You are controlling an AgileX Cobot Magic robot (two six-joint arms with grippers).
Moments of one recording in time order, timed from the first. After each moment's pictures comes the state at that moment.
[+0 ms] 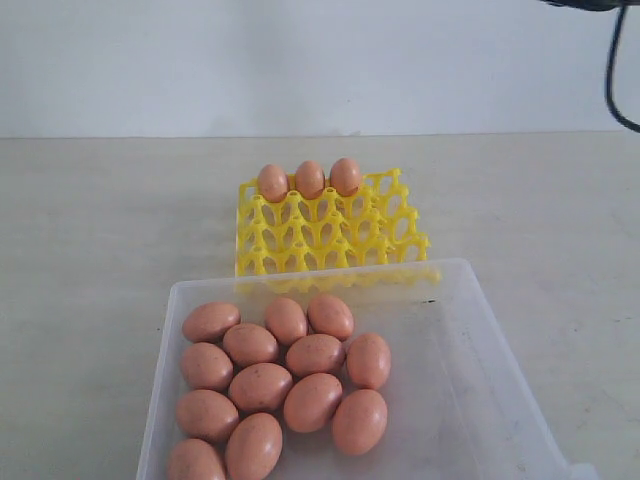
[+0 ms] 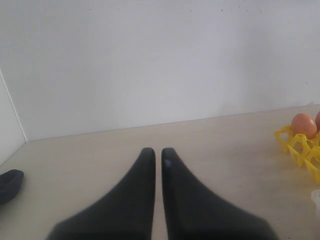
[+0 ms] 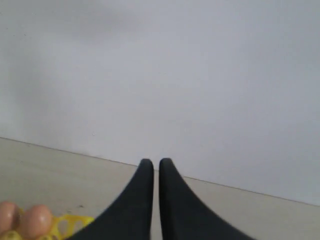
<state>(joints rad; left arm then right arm) 0.04 0.00 0.00 -0.14 0.10 0.26 0.14 1.39 -1.08 -1.37 0.14 1.27</state>
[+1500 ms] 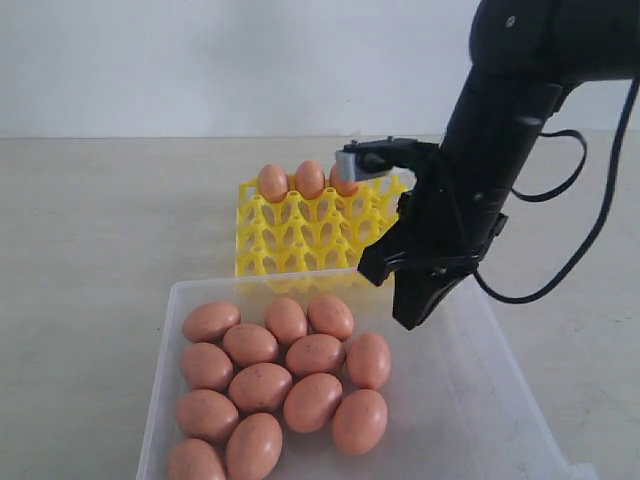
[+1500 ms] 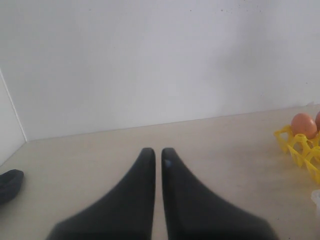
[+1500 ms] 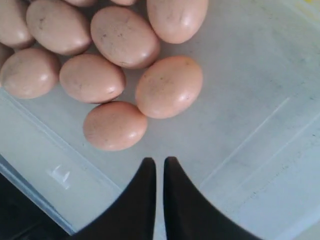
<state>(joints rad) 0.04 0.00 0.00 -0.14 0.10 0.26 0.32 1.81 -1.32 0.37 1.21 -0.41</state>
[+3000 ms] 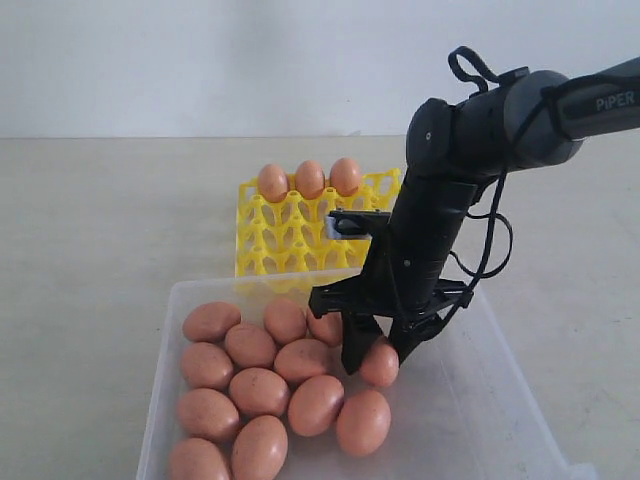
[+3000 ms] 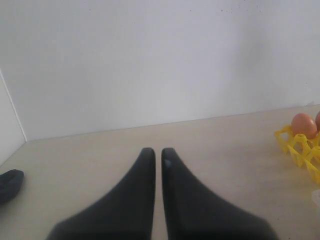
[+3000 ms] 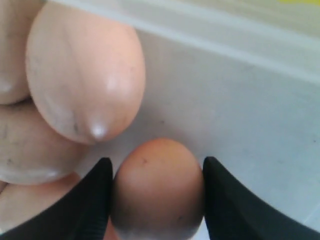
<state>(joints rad) 0.04 0.00 0.00 -0.14 0.10 0.26 0.36 2.08 -1.33 0.43 1.01 -0.14</state>
